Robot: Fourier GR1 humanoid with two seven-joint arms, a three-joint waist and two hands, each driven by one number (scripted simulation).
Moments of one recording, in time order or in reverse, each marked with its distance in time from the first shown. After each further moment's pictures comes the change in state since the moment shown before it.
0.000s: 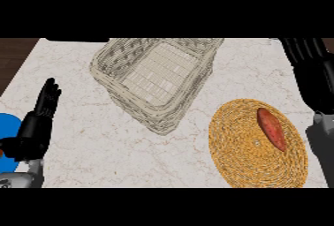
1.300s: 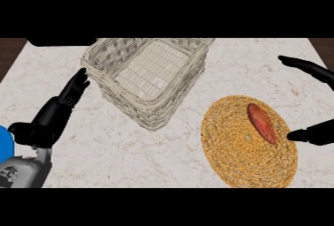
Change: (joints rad) left arm -0.115 0.028 -0.085 -0.050 0.033 -0.220 0.129; right arm 0.120 -0.294 0.010 -0.032 0.403 0.364 -0.195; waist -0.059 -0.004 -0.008
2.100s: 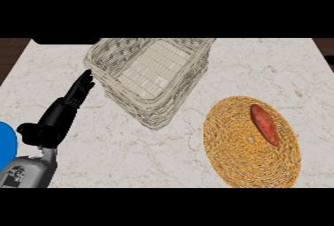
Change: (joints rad) left arm 0.000 -0.048 0.012 0.012 -0.042 -0.027 -0.004; right arm -0.122 -0.352 -0.063 0.080 -0.005 0.552 0.066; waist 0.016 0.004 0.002
